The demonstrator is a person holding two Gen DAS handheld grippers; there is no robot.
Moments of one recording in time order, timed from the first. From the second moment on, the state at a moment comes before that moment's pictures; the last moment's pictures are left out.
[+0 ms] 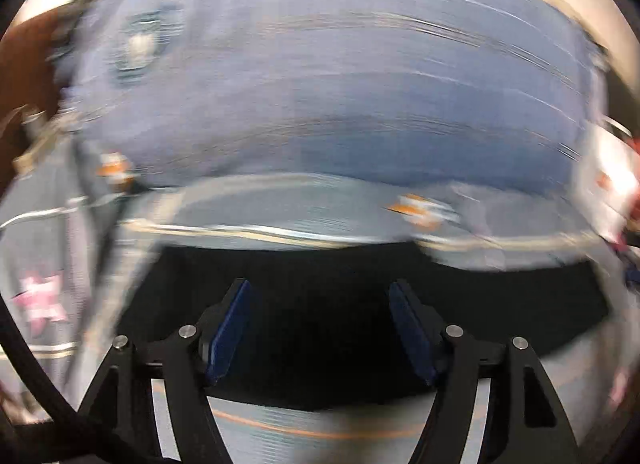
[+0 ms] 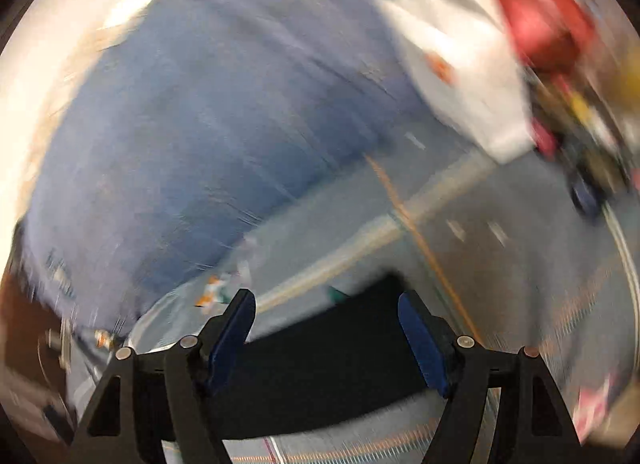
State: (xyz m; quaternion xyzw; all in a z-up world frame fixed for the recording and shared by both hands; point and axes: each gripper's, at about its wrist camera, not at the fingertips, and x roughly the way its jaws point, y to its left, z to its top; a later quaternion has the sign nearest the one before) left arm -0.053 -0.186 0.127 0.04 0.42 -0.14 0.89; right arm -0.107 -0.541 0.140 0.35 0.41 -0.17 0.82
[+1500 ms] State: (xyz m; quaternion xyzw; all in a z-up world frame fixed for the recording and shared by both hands) left arm -0.122 -0.486 0.081 0.14 0.50 -0.41 0.75; right arm -0.116 -0.614 0.025 0.58 0.46 -0.05 0.67
